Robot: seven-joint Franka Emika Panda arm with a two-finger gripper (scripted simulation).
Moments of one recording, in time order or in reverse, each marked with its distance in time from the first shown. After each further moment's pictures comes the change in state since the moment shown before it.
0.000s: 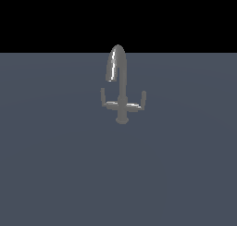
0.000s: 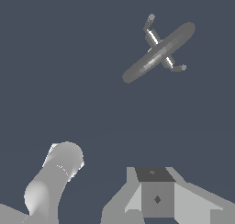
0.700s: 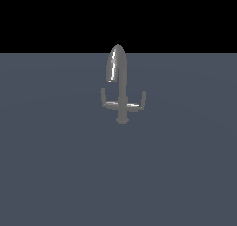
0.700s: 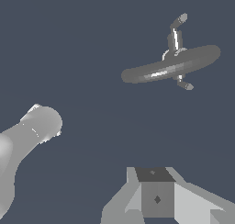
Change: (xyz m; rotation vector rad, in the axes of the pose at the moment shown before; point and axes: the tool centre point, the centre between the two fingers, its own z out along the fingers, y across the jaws) arm 0.042 0.036 0.014 -0.025 -0.159 -0.395
